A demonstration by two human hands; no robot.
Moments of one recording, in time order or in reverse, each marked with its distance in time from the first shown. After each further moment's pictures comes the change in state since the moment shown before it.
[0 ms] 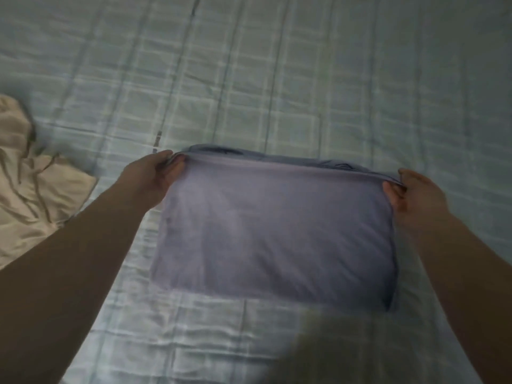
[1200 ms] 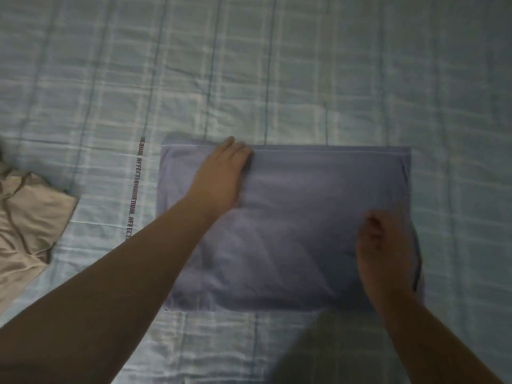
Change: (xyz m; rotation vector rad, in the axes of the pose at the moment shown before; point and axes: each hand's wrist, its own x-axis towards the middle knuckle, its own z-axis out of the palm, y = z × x) left_hand 0.025 -0.079 0.075 1.867 -0.481 1.140; right_hand -0.096 0.090 0.027 -0.917 0.094 -0.531
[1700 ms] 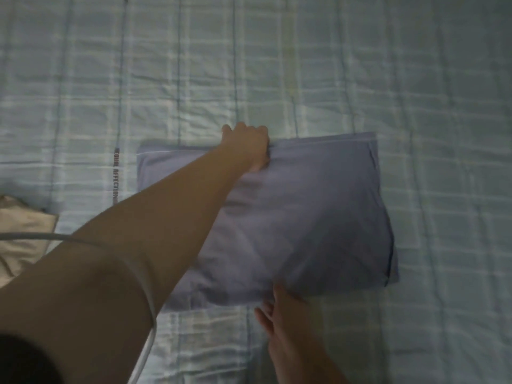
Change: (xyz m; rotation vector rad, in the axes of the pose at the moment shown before) left_hand 0.107 0.076 -0.003 0.230 -0.446 -0.111; right_hand -0.141 -0.065 0.058 0.913 -0.113 1.317
